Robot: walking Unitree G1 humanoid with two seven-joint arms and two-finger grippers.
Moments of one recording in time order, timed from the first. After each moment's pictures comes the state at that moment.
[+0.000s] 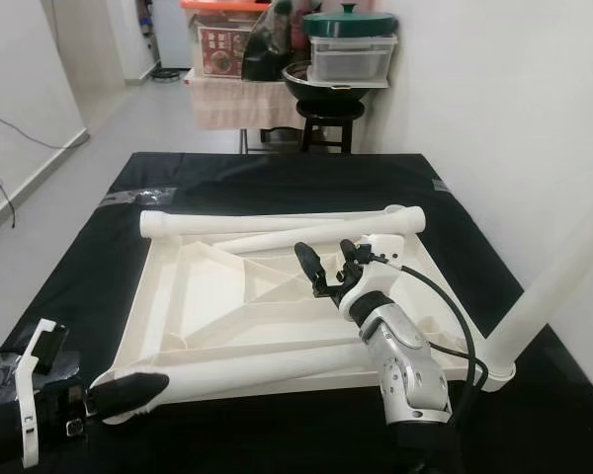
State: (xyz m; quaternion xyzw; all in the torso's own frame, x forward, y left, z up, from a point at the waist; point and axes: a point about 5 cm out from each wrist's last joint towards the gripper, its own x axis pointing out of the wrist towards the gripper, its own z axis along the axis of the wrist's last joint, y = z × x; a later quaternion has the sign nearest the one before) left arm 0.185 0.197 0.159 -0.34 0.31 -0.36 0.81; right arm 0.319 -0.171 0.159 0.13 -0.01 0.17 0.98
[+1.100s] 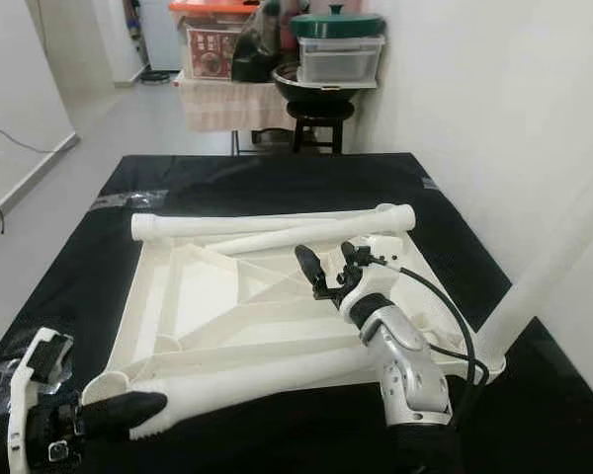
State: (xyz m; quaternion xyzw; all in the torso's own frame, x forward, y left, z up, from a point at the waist) left arm 0.186 0.200 0.162 -0.33 0.29 -0.40 0.80; right arm 0.318 -0.172 0.159 0.14 -0.01 0.17 0.98
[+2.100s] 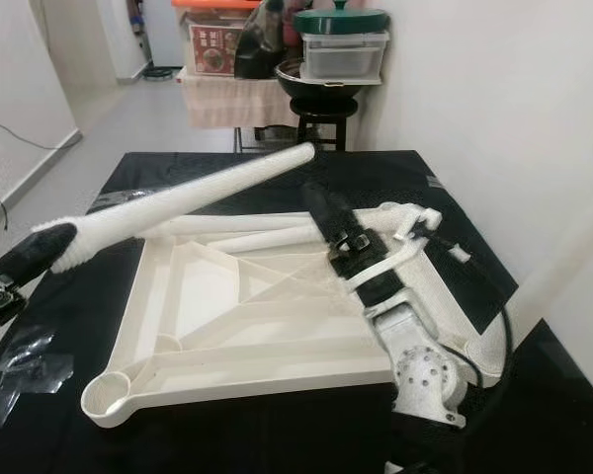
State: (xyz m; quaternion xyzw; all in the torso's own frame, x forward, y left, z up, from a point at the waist) left arm 0.231 0.246 0.245 -0.36 -0.08 -0.32 0.87; right arm 0.300 -0.148 0.213 0.41 -0.12 0.35 0.84
